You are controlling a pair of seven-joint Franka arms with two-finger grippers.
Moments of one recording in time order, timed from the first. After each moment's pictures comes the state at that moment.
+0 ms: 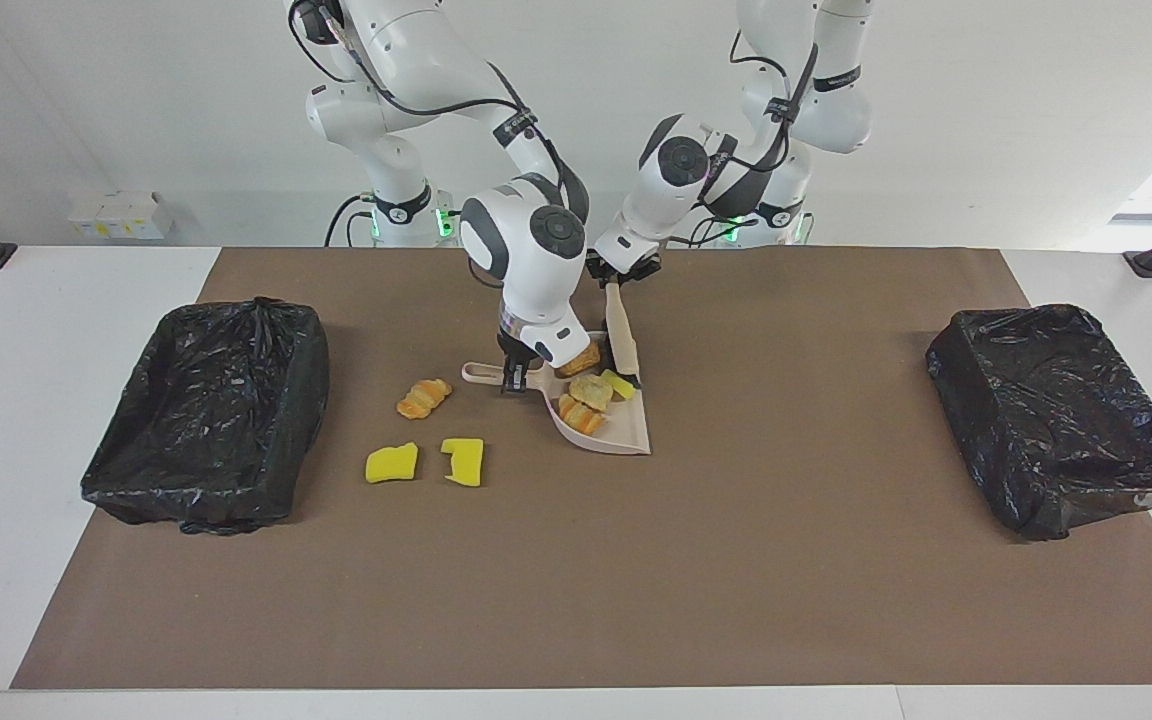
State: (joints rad) left arm -0.72 -0.04 -0.13 -2.37 -0.44 2.27 -0.56; right arm 0.38 0.31 0.16 -1.89 -0.28 2.02 -0.88
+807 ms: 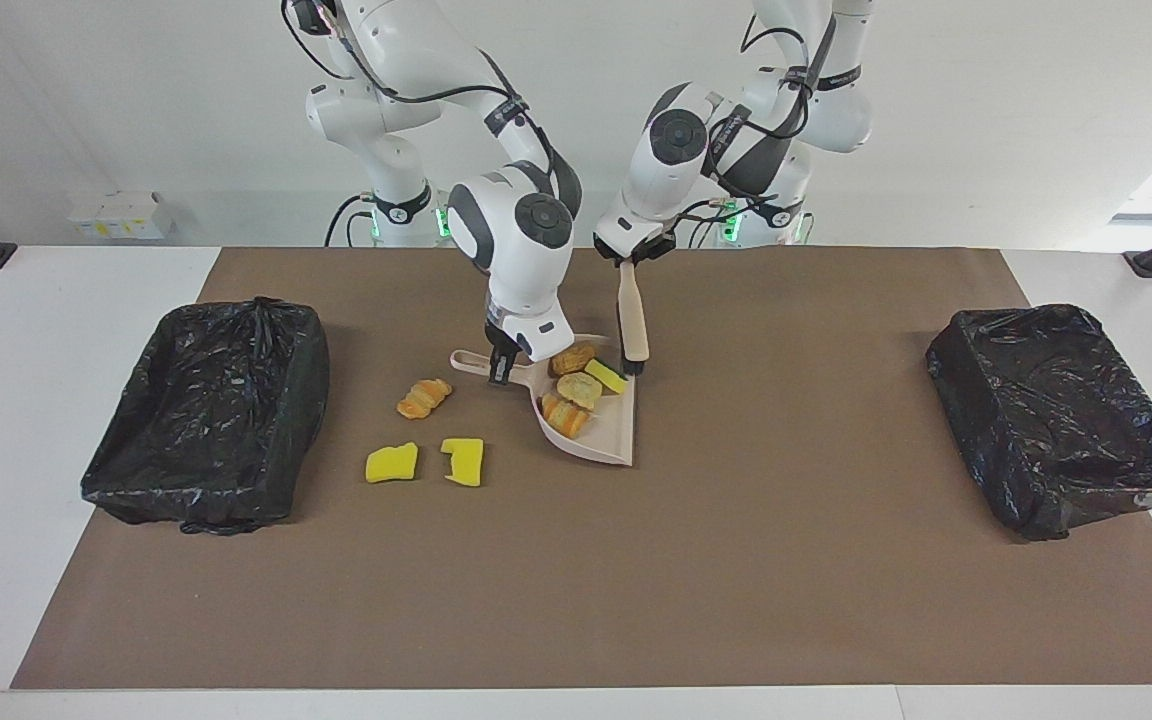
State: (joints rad) left arm -0.67 -0.08 -0.10 -2.18 -0.26 1.89 -0.66; right arm 0.32 0.23 0.16 -1.89 -0.24 1.96 -0.78
